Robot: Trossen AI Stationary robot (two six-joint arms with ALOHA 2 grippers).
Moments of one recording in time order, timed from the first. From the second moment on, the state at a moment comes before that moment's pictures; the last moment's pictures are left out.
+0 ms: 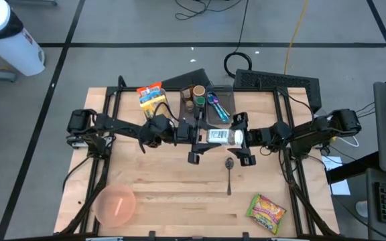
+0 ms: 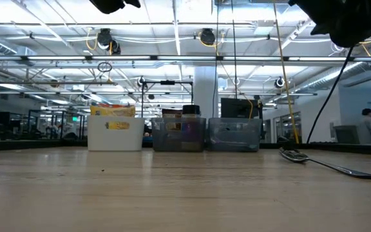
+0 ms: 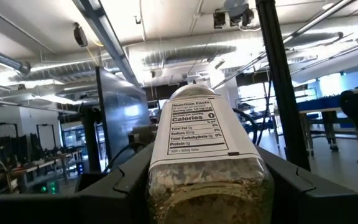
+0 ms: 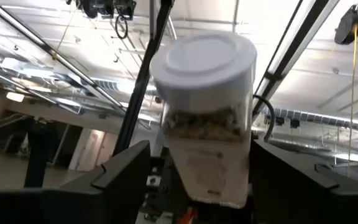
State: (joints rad) left arm -0.04 1.73 1.16 1.02 0.16 0.14; right arm 0.08 1.35 0.50 1.55 -0.23 -0.12
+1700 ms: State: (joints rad) left arm -0.03 1.73 1.15 1.00 0.08 0.20; right arm 0.04 1.39 0.57 1.54 -0.19 -0.09
